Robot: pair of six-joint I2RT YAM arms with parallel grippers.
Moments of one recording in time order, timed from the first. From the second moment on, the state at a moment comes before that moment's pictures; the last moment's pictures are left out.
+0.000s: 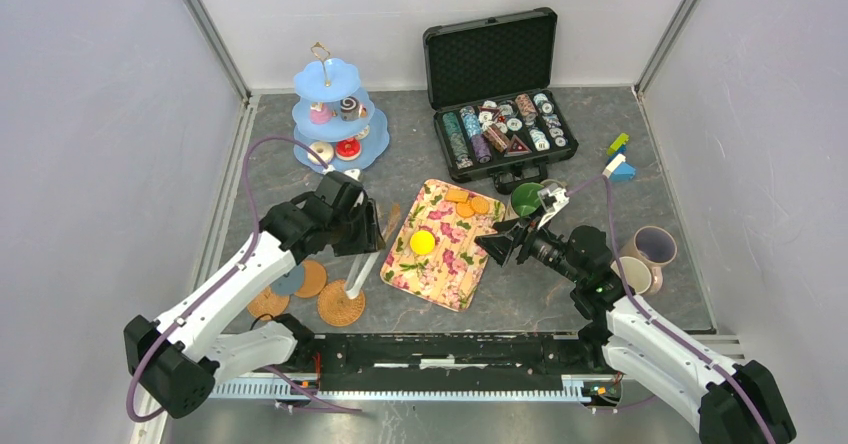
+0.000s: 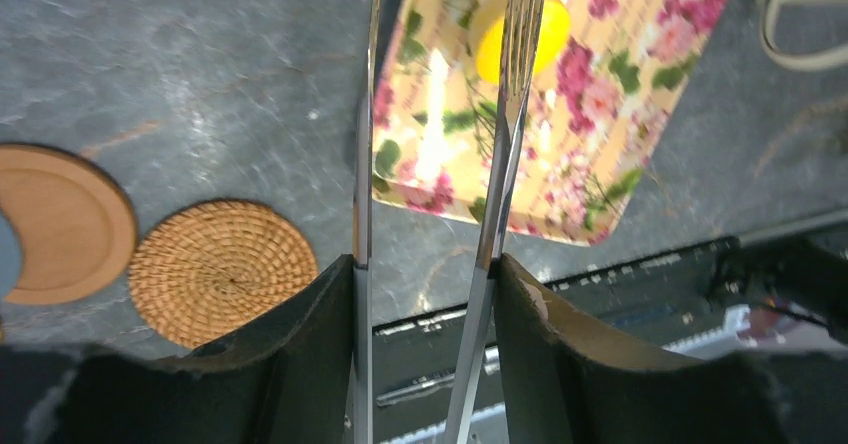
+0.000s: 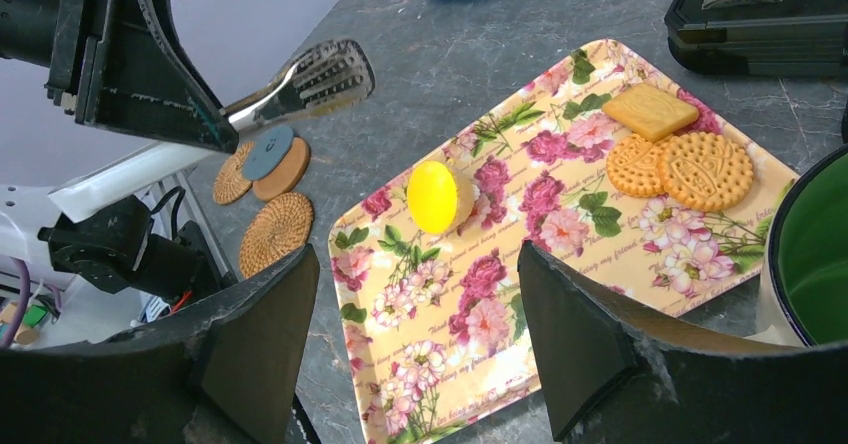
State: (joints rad) left arm -0.62 1.05 0.95 -0.88 -0.04 -0.66; right arm 0.52 0.75 0.21 0.46 -0.37 0.50
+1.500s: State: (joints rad) left arm -0.76 1.46 1.08 -0.84 0.16 -0.50; right arm 0.52 0.75 0.21 0.46 -0.37 0.51
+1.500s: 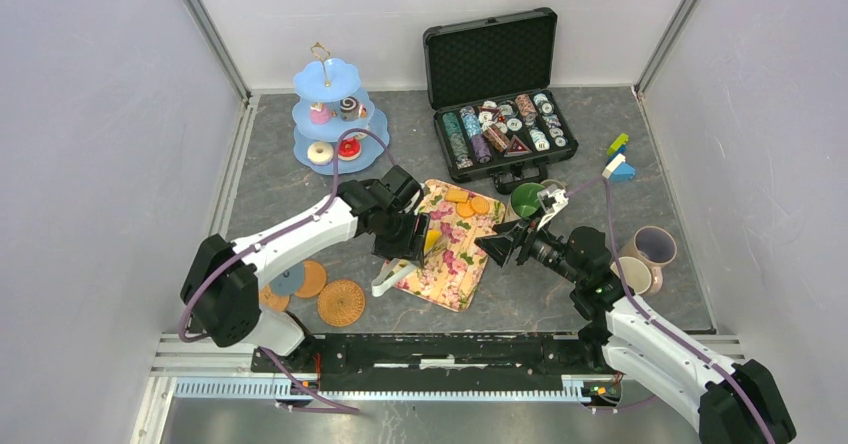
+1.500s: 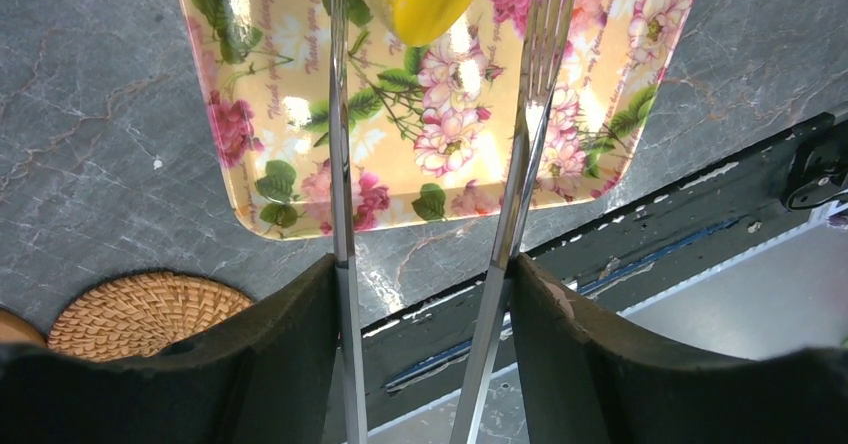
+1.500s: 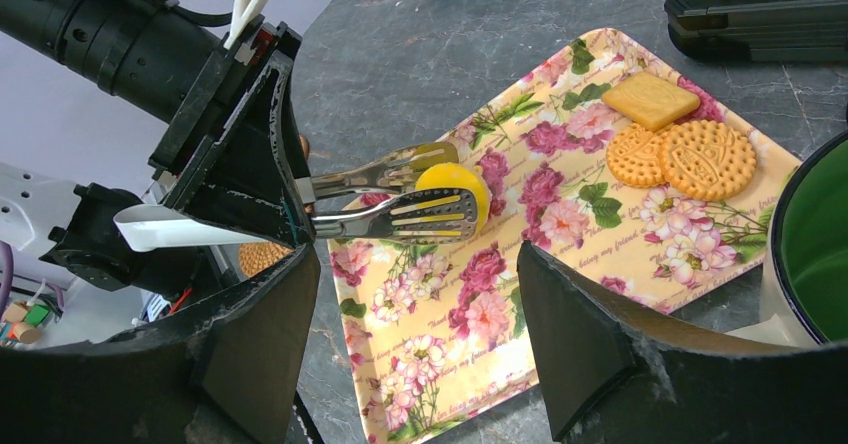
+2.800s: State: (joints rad) left arm -0.76 1.42 1.13 -0.88 0.11 -0.47; right arm 0.52 0.76 0.21 0.46 -0.37 0.51
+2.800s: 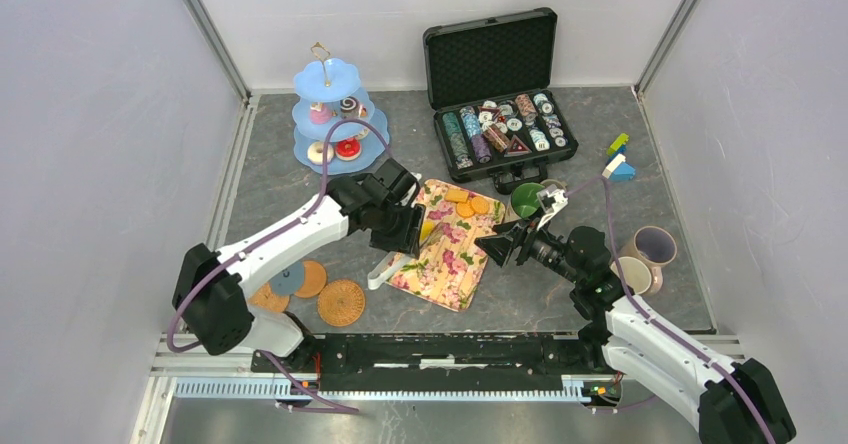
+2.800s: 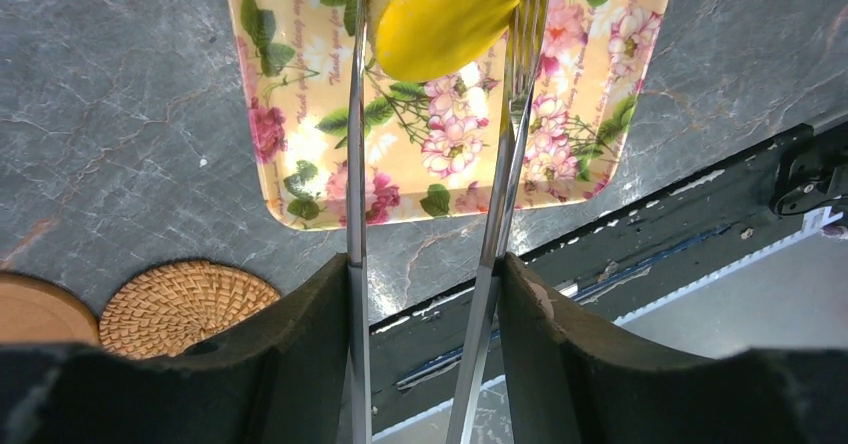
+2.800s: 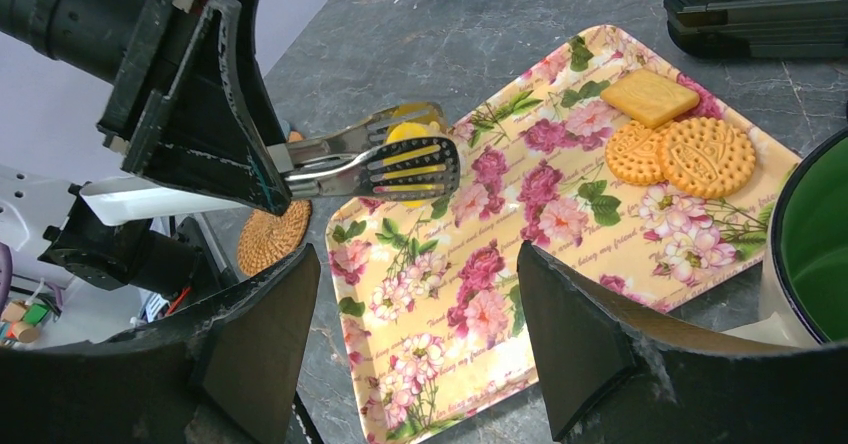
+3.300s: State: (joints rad) left arm -0.71 1.47 1.43 -0.89 -0.29 -0.42; right arm 0.52 0.72 0.28 0.35 -0.29 0.41
